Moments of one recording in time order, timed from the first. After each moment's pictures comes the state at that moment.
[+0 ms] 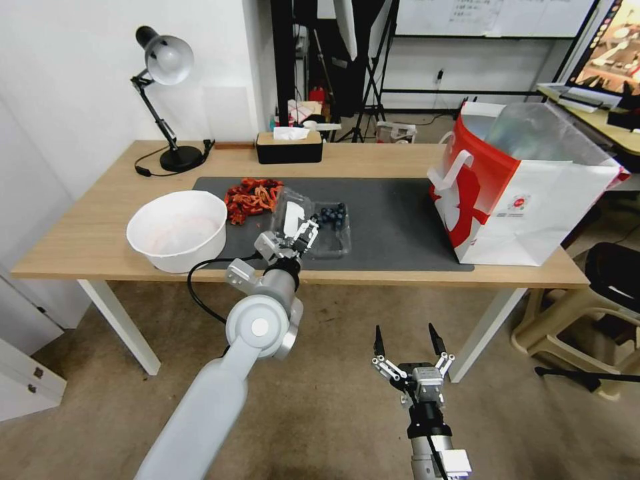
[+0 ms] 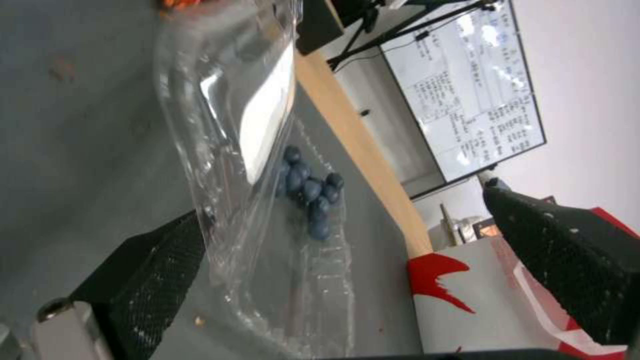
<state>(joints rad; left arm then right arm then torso) 0.97 -1.32 -0.06 -1.95 -1.33 -0.04 -0.58 -1.75 1.46 0.30 1.94 -0.13 0.45 0.24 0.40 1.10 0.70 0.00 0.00</state>
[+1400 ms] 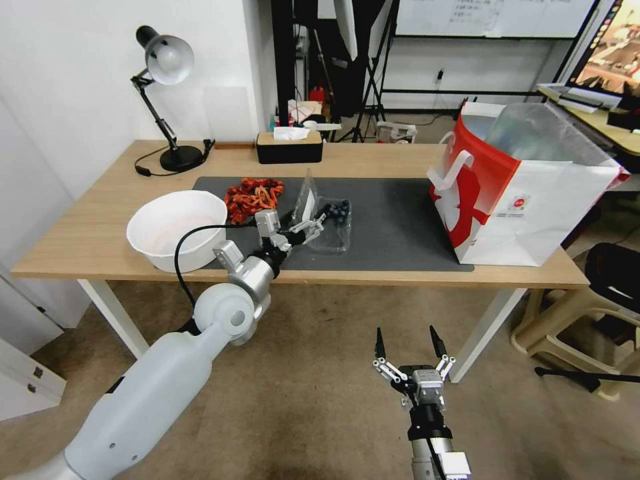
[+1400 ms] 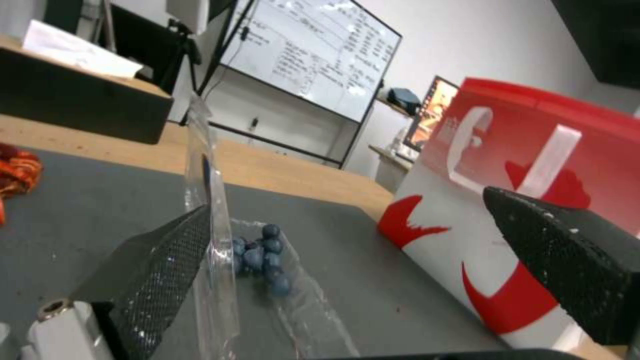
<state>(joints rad) 0.81 -1.01 0.06 -1.80 -1.08 -0.01 -0.04 -1.75 1.47 0.30 1.93 -0.15 0.46 0.24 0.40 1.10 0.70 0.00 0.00</state>
